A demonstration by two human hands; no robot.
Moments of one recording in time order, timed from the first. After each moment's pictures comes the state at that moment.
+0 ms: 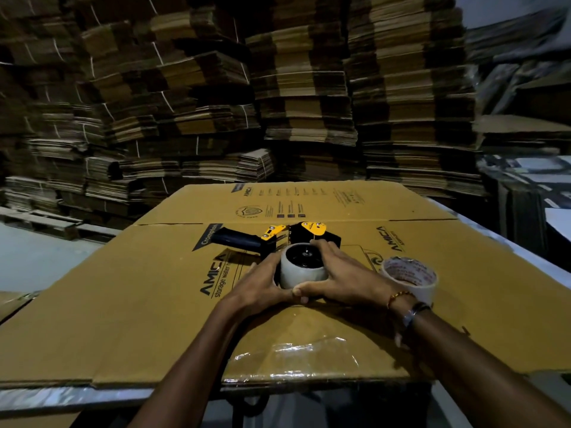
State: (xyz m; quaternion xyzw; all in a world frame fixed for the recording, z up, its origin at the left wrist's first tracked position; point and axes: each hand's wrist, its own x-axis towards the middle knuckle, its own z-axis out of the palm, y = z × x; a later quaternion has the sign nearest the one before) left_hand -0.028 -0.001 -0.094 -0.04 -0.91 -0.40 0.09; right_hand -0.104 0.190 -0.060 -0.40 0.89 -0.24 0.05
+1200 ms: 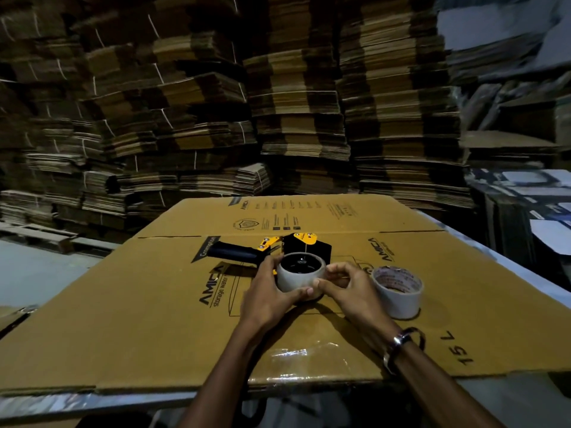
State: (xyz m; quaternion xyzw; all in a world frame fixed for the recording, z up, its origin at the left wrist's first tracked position) left_hand -0.014 0.039 -0.093 0.09 -0.86 -0.45 0.24; right_hand -0.074 0.209 -0.085 -0.20 0.78 -0.59 -0.01
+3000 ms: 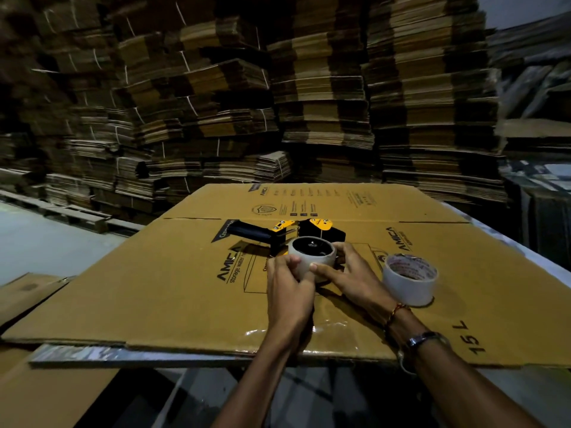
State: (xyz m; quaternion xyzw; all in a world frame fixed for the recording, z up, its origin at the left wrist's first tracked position) left_hand 0.021 0.094 -0.085 0.18 -0.73 -0.57 0.33; right_hand -0.092 0.198 -0.090 -0.30 0.80 -0.52 0.02
